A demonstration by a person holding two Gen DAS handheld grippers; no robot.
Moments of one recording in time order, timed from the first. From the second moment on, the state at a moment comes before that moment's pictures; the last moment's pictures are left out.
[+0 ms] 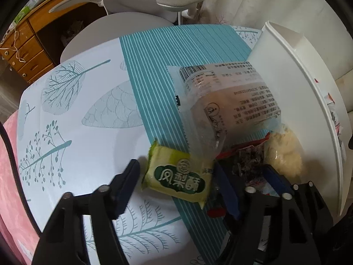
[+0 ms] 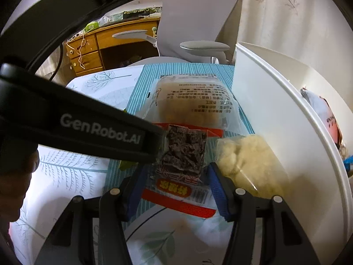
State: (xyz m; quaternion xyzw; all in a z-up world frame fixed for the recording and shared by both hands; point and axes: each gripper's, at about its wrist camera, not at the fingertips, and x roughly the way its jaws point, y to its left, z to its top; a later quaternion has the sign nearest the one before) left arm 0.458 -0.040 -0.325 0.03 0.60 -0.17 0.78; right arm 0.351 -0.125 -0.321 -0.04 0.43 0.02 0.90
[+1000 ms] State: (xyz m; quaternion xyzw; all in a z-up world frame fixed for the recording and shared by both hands) left arm 0.407 0.013 -0.258 0.06 0.56 -0.10 0.82; right arm 0.335 -0.133 -0.309 -0.05 0.45 0.03 0.89
